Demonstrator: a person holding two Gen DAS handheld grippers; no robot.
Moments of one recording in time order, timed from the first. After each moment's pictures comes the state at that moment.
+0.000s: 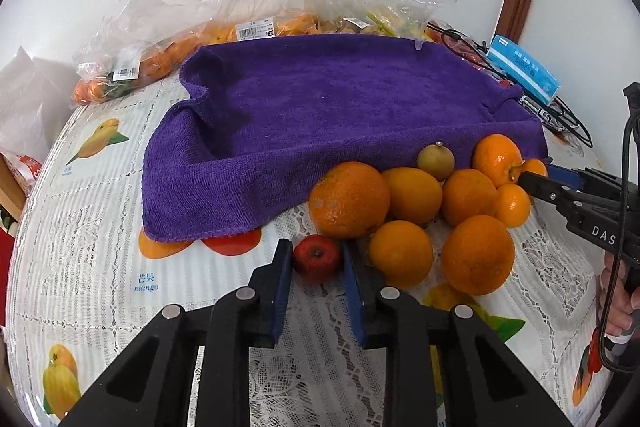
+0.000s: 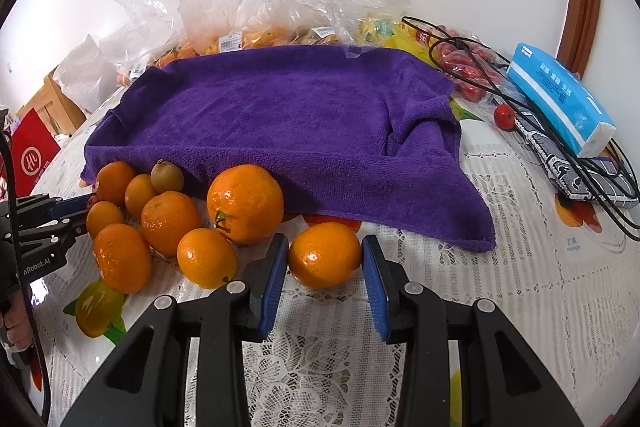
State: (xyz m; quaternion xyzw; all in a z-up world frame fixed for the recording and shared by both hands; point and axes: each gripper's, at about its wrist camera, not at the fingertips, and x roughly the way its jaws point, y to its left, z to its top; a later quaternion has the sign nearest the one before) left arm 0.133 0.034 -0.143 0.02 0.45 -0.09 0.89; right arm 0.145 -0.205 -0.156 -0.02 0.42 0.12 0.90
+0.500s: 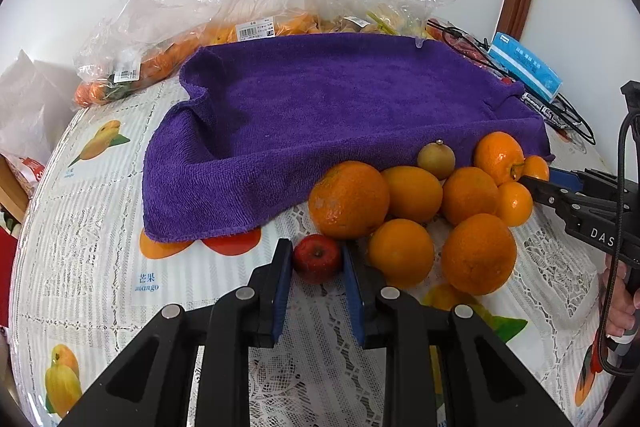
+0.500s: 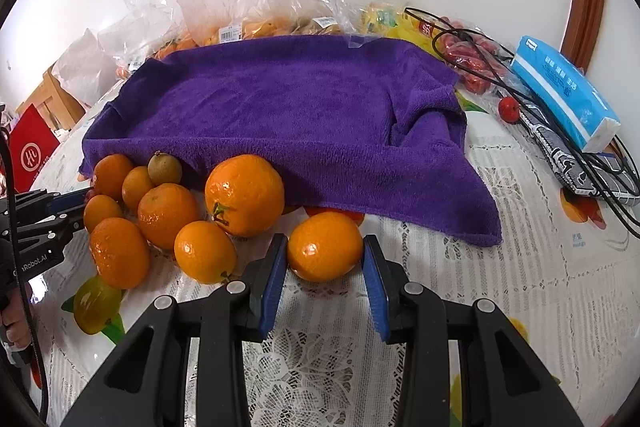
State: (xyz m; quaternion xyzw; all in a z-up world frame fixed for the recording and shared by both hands) left arm 0.134 0.033 -0.144 0.03 0.45 -0.08 0.89; right arm 0.146 -0.203 -0.161 -0.02 0.43 0.12 0.89
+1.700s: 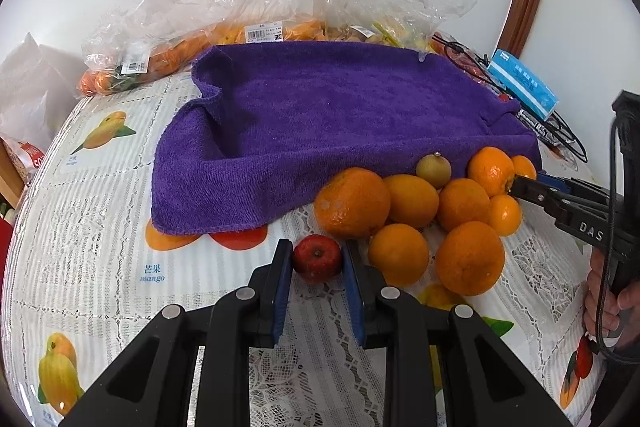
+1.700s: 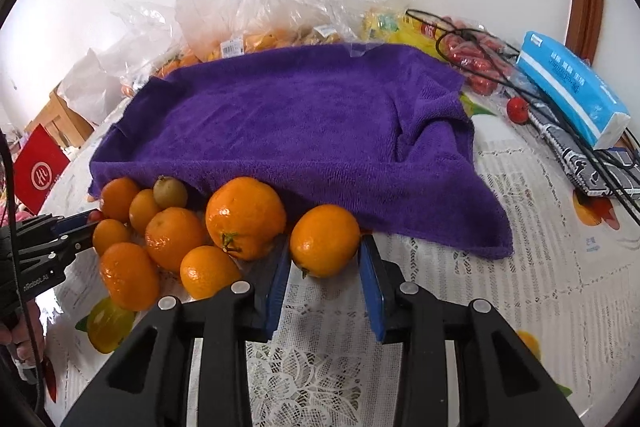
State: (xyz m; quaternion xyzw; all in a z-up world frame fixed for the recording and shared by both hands) left arm 0.129 0.045 -0.135 0.00 0.44 -0.09 0.89; right arm 0.152 -0.207 -0.158 0.01 0.42 0.13 0.90
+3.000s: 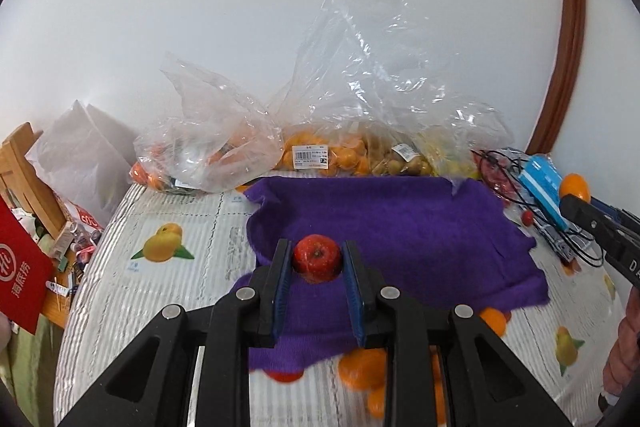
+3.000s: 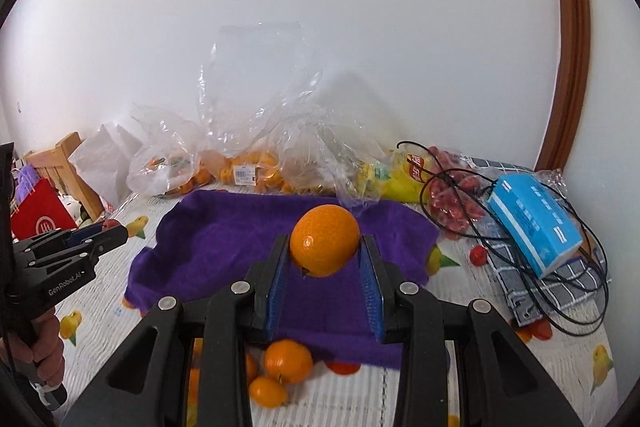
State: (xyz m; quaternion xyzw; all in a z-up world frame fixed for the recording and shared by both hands) left arm 0.182 0.047 -0.041 -0.02 0.34 0.00 0.94; right arm 0.170 -0.192 -0.028 0.01 0.30 0.11 0.95
